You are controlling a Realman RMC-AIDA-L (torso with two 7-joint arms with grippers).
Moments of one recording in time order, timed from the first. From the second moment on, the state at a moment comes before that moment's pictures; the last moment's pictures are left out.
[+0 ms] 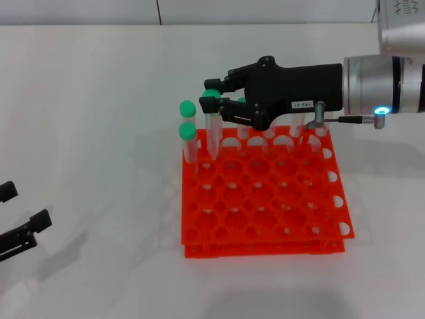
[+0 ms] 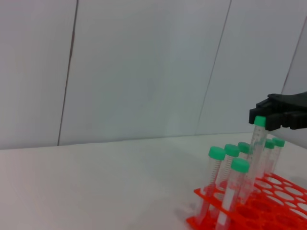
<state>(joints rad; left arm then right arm) 0.18 -2.08 0.87 1.07 1.56 1.59 -1.38 0.71 2.02 -1.39 -0.70 -1.42 -1.27 1.38</state>
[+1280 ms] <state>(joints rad) 0.13 -2.08 0.85 1.03 1.60 1.59 -1.39 0.69 2.03 -1.52 -0.71 -1.36 -1.15 1.35</state>
